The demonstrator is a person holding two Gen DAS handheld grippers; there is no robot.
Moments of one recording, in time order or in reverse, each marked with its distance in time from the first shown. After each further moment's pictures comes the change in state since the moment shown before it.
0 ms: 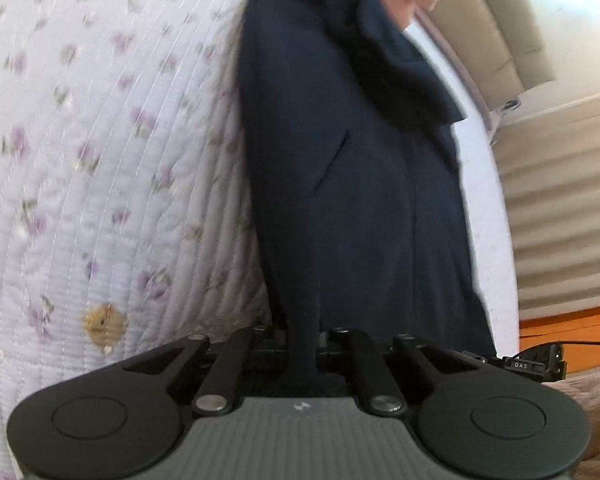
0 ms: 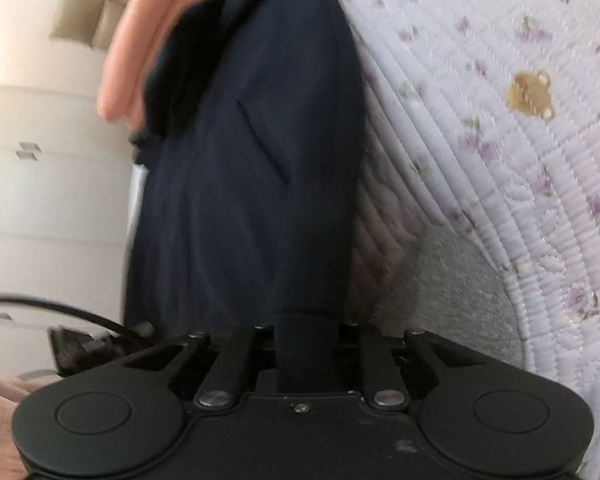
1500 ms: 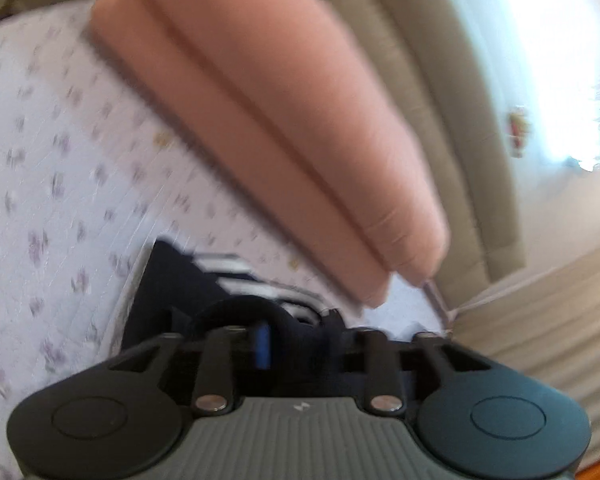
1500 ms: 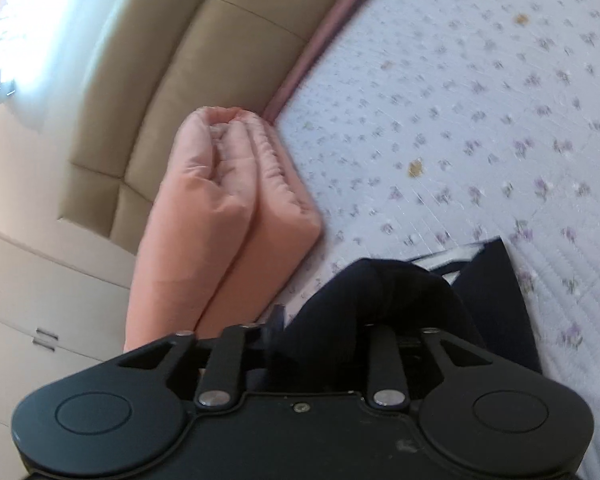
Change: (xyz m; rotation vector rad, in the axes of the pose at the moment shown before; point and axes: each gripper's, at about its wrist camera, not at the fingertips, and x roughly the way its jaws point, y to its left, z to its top) left arm 0.080 -0.034 0.364 -0.051 -0.470 -0.168; right arm 0.118 0.134 0.405 -0.005 -0.454 0.096
